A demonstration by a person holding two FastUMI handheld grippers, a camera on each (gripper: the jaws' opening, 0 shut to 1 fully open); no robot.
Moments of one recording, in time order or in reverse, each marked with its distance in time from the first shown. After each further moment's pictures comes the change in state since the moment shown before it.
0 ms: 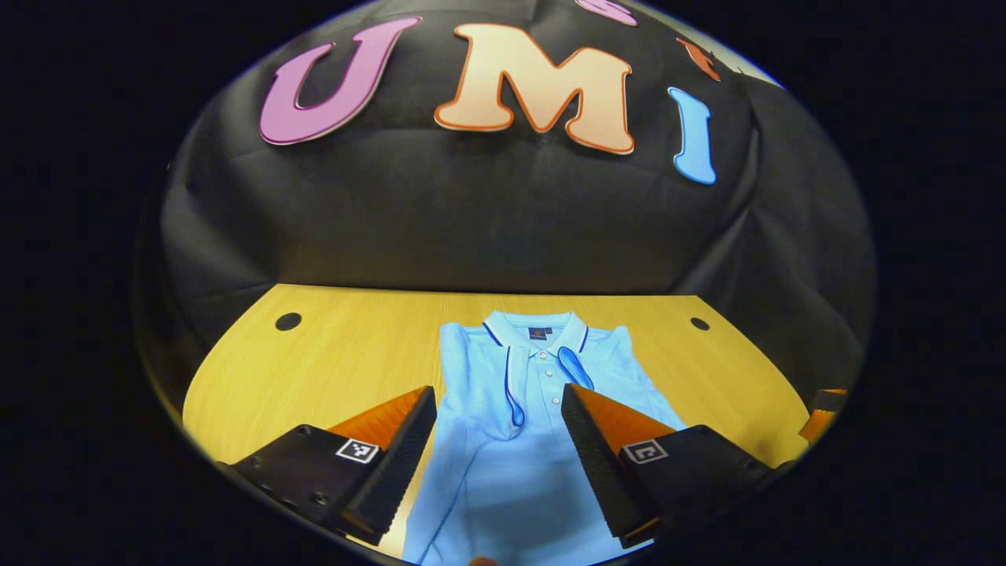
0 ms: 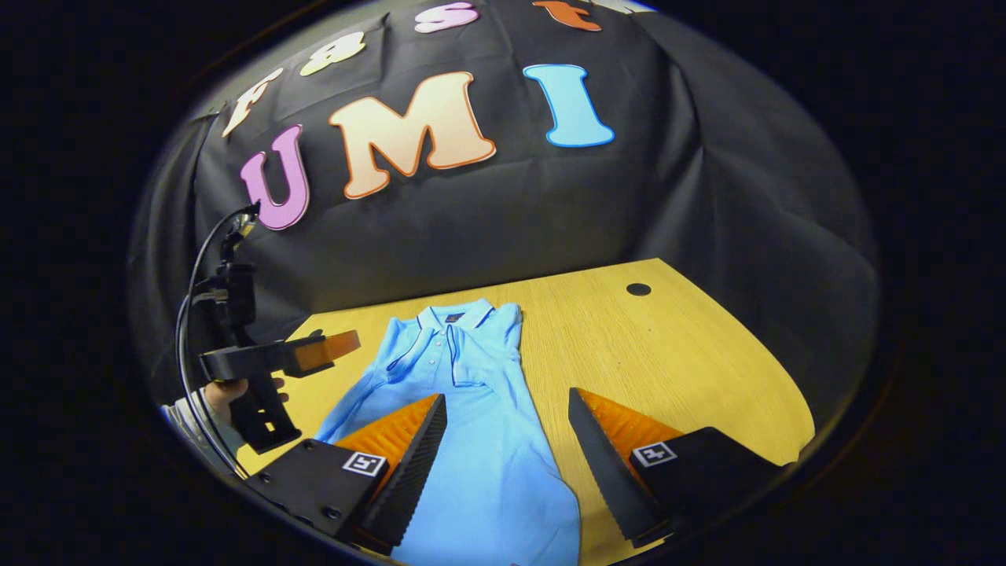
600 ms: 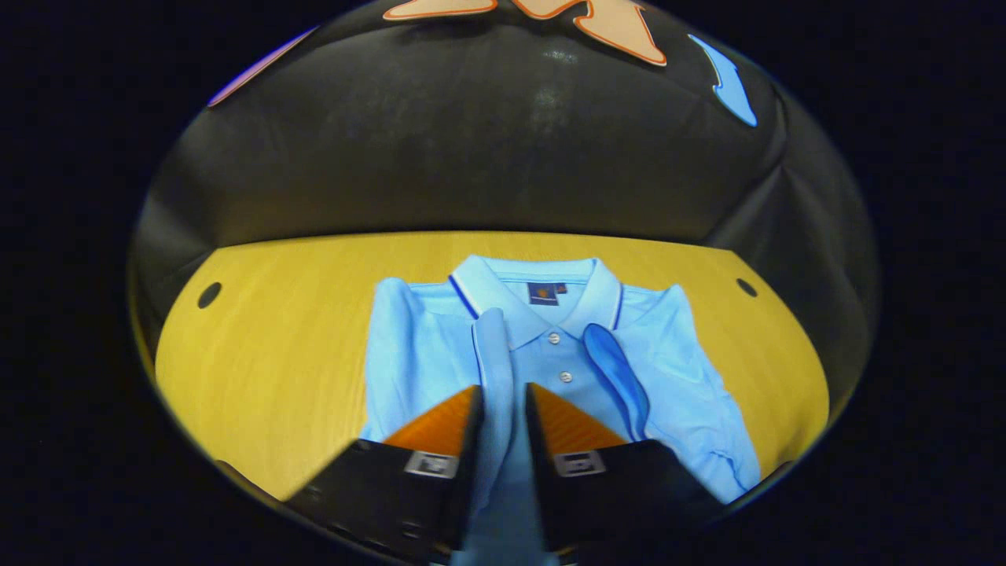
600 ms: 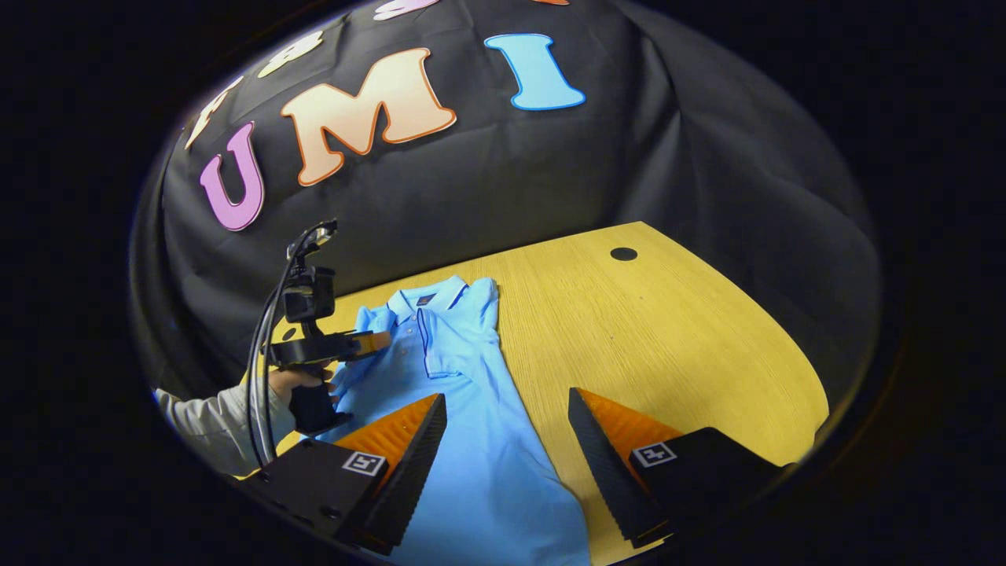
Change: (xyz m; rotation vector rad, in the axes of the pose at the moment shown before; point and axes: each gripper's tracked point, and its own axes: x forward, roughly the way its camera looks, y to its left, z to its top) left arm 0.171 -0.031 -0.056 -0.029 0.231 -0.100; right arm 0.055 -0.024 -0.021 0.120 0.113 -0.120
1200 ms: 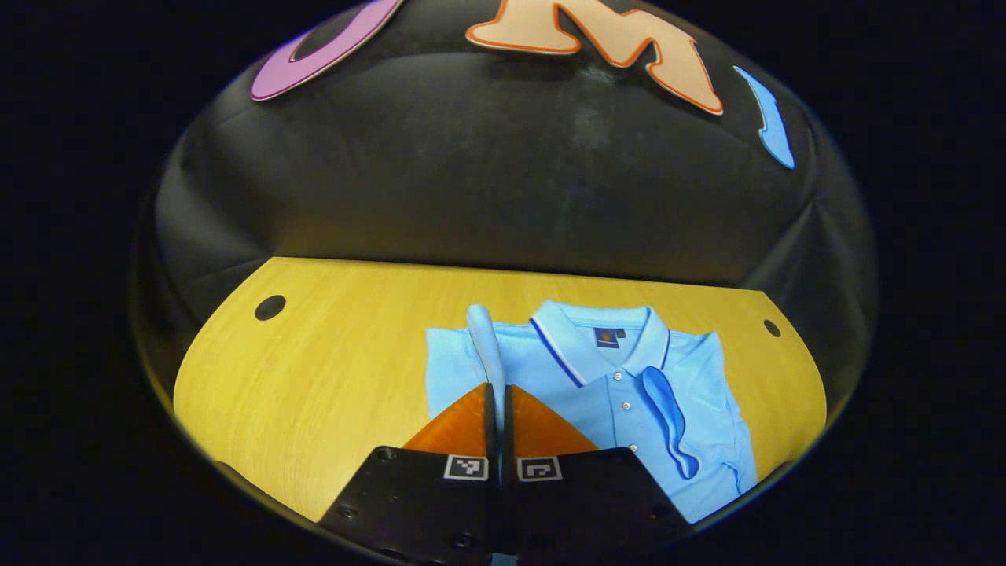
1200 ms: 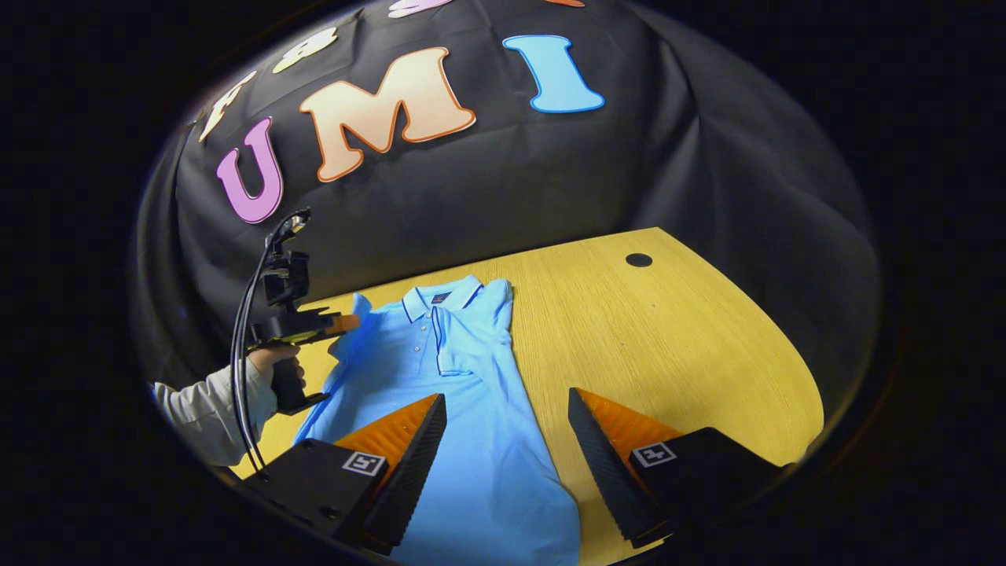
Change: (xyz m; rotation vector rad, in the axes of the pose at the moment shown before) left arm -0.025 0.054 0.031 -0.020 -0.073 0.171; right arm -0.007 0.000 0.001 -0.050 0.022 0.065
